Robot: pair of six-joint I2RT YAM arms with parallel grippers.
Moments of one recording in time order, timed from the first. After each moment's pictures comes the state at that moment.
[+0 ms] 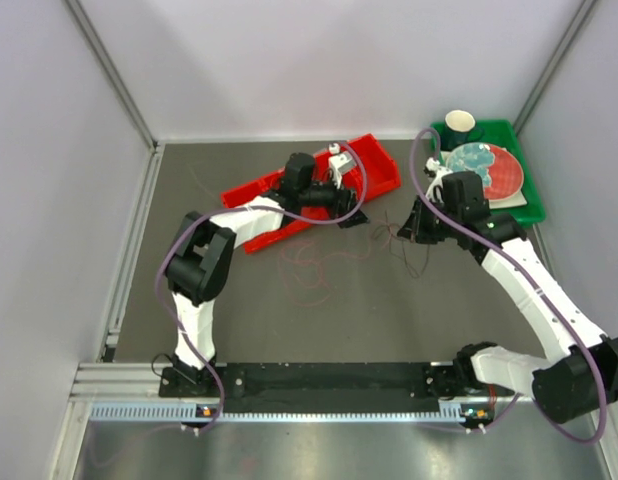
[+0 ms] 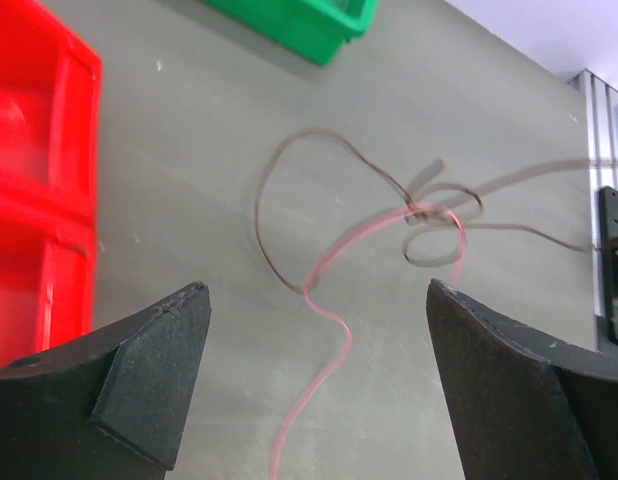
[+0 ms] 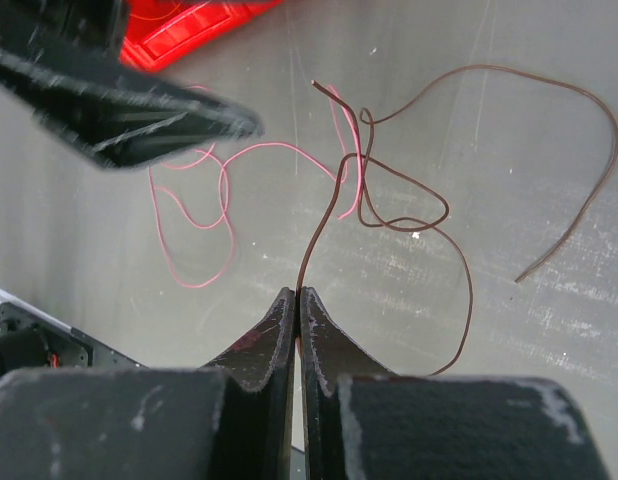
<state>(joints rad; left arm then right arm) -0.55 1.97 1.36 0.24 0.80 -0.12 0.33 1.15 1.08 -0.67 -0.23 0.39</state>
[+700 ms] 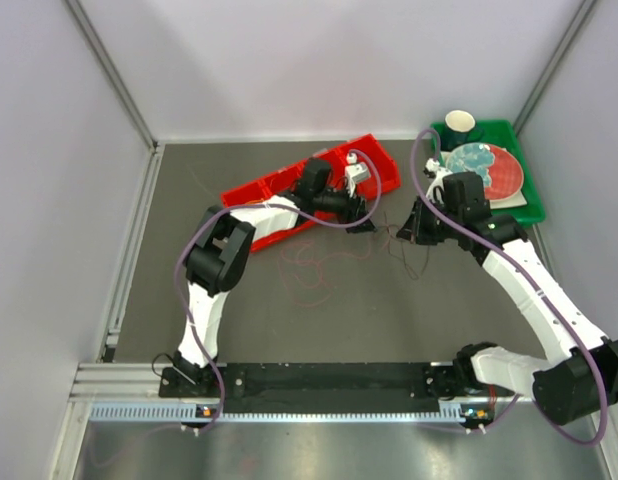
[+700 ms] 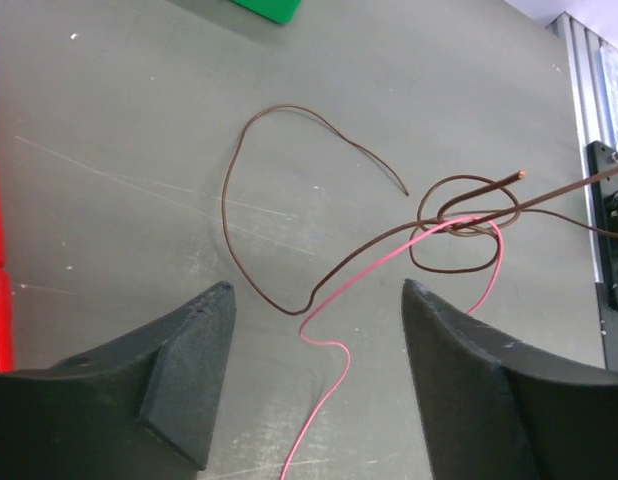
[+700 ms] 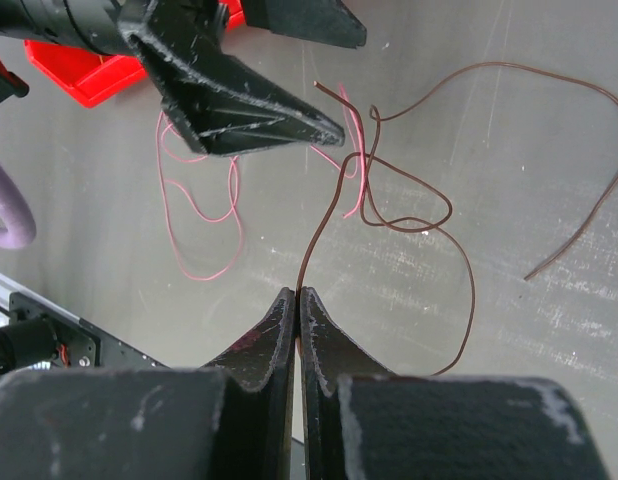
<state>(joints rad) -0.59 2.14 1.51 0.16 0.89 -0.05 0.33 1.14 1.08 -0.67 -0.26 0.39</state>
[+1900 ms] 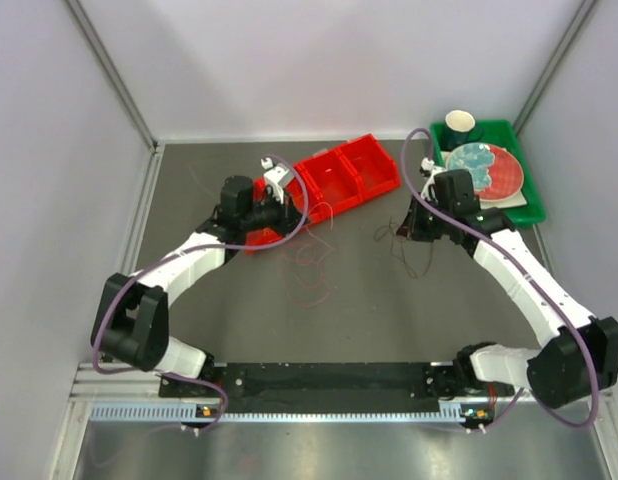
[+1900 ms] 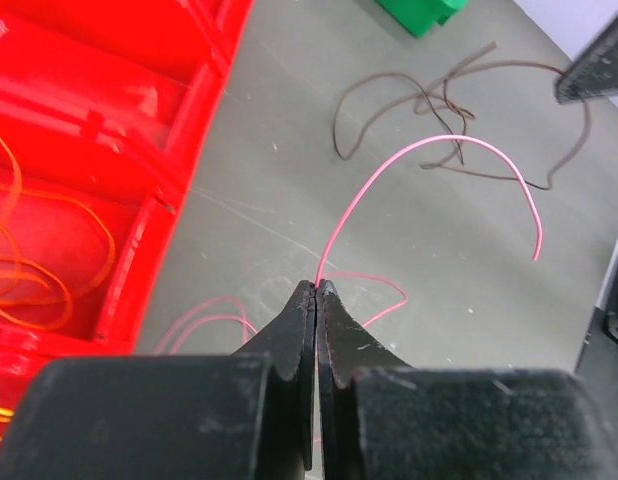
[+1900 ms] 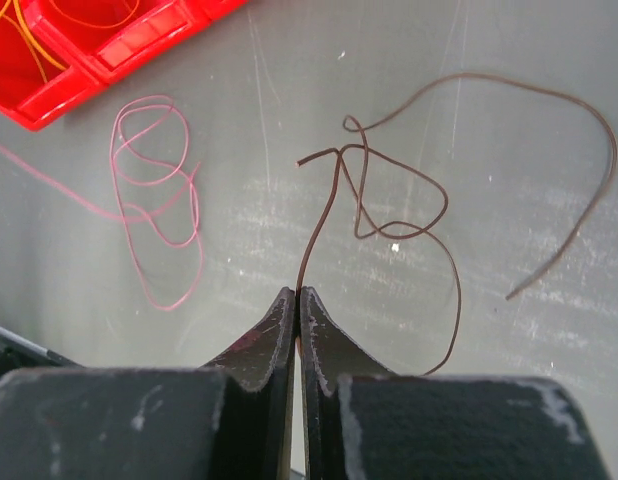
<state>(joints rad) -0.38 1.45 0.91 0.15 0.63 -0.14 0.33 1.21 1.07 -0.64 -0.19 0.38</state>
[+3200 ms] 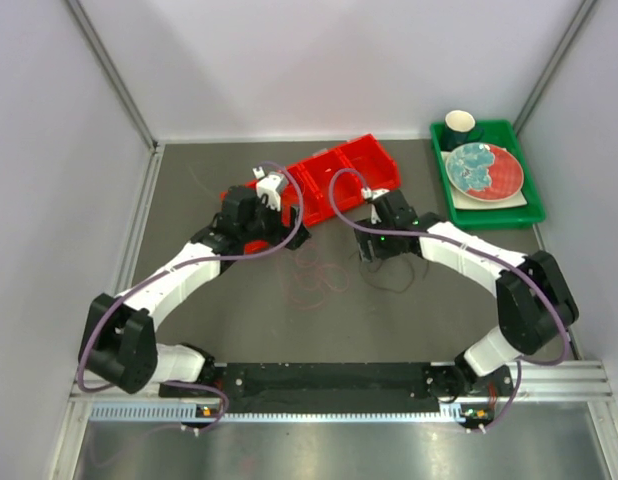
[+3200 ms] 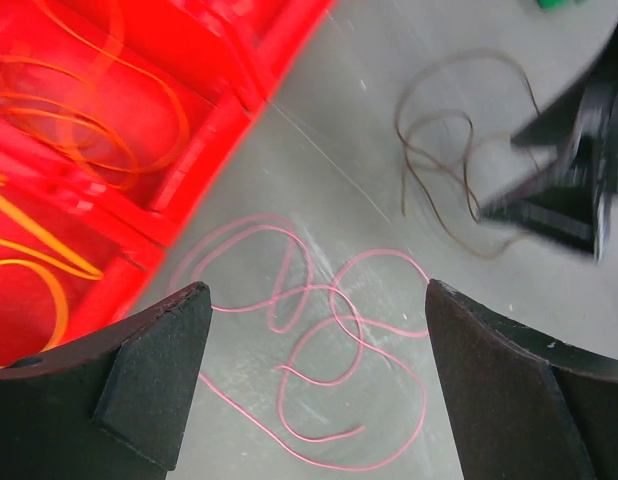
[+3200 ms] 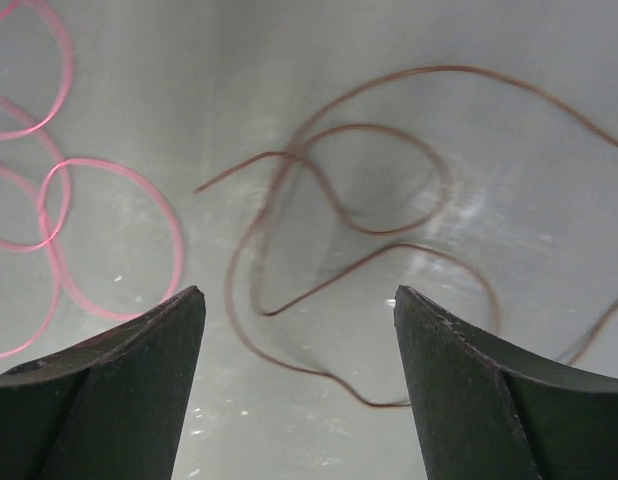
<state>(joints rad) -0.44 1.34 0.88 -0.07 0.31 -0.22 0.56 1.54 1.01 -0.45 0.03 0.23</state>
